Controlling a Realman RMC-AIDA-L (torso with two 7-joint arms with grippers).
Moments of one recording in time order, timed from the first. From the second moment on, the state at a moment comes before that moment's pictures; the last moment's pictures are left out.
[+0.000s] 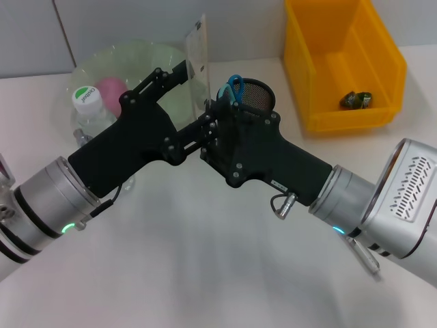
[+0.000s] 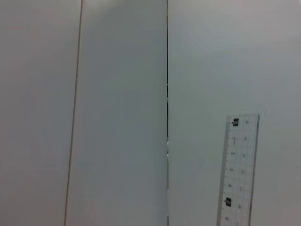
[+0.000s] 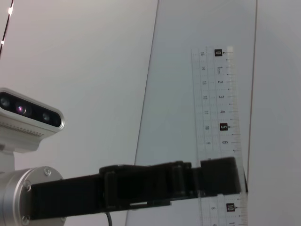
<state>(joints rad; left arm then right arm) -0.41 -2.08 1.80 0.50 0.46 1.36 -0.67 0.68 2.09 -0.46 0.26 -1.58 -1.51 0.12</state>
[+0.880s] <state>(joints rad) -0.41 -2.08 1.79 0.51 0.45 1.36 -0.65 0.68 2.09 -0.44 0.27 -1.58 -1.51 0.11</state>
